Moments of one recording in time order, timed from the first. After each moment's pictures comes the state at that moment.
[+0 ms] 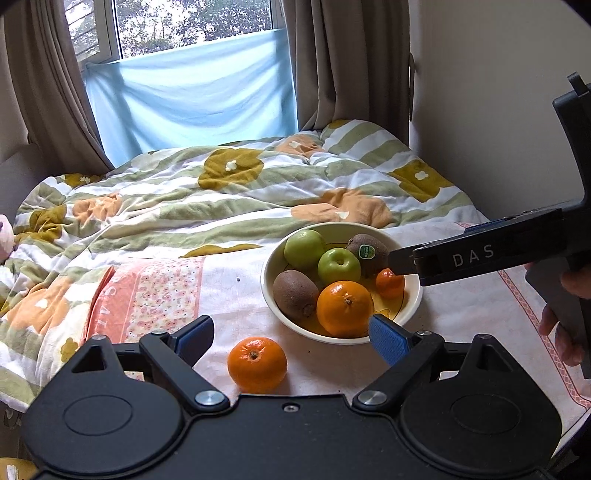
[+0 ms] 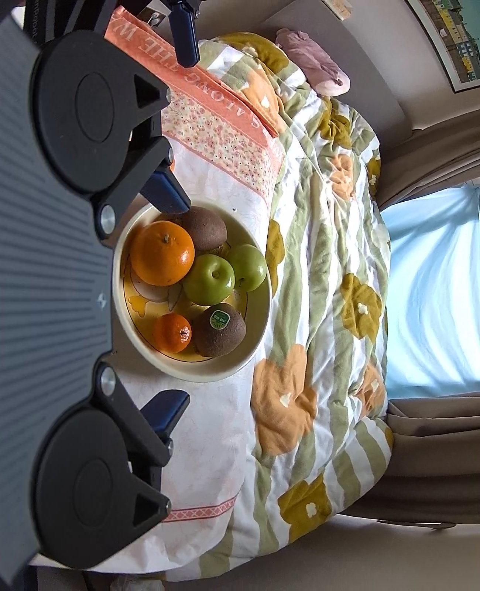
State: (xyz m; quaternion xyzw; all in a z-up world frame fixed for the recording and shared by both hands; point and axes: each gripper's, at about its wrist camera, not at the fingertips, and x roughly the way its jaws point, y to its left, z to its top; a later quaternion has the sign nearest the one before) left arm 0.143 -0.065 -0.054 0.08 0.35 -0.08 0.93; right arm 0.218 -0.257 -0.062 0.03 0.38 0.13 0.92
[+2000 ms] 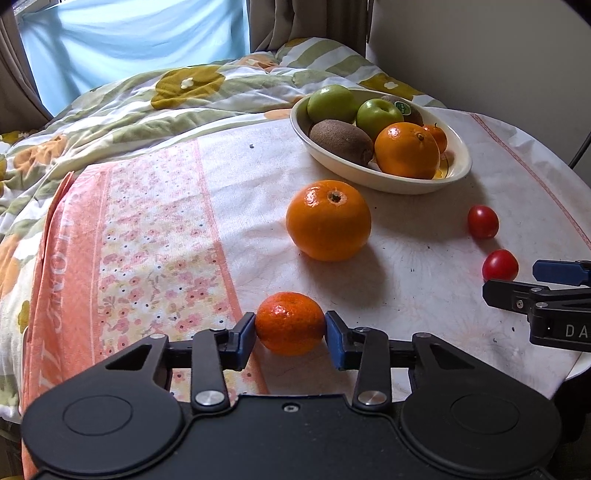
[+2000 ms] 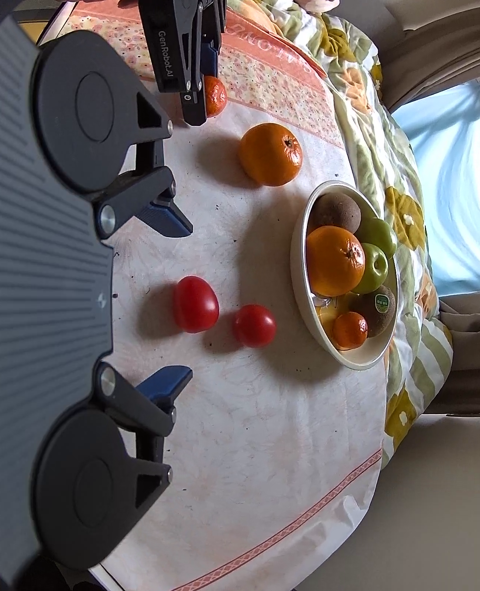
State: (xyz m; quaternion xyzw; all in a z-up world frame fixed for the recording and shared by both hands) left arm 0.172 0.043 -0.166 0.11 0.45 -0.18 0.87; right arm 0.112 -0.162 -0.162 0.09 0.43 -0.06 0.90
